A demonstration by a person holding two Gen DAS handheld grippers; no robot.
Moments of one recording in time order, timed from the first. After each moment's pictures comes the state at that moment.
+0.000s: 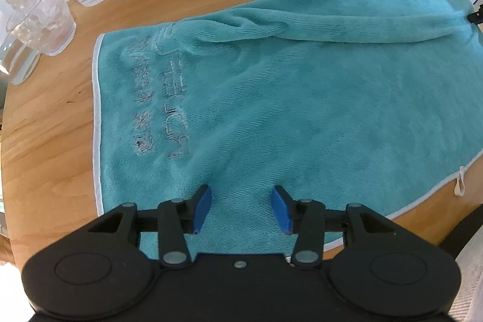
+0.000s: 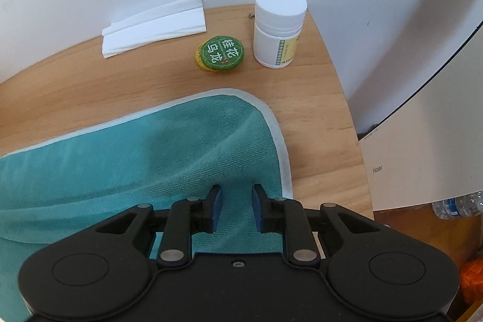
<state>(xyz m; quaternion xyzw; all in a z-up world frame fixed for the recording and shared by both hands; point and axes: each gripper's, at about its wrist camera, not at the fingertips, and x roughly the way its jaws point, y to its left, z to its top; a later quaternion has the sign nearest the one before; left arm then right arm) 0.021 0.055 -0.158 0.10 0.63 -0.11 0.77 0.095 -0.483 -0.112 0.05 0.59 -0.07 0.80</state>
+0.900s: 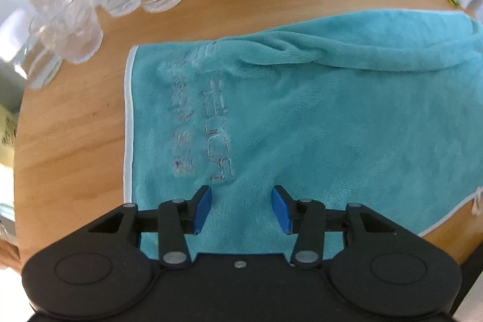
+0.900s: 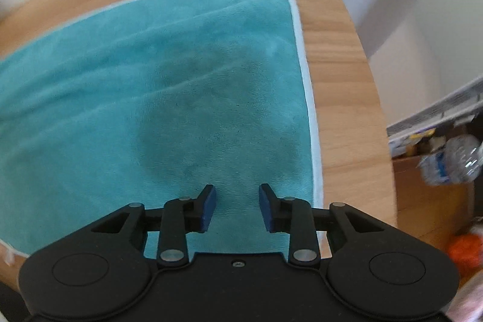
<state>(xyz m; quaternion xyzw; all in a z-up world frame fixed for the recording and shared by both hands) 0.035 0.089 -0.158 0.09 0.59 -0.09 0.80 -0.011 -0.431 -0.115 -0.02 0.65 -0.06 0.76</state>
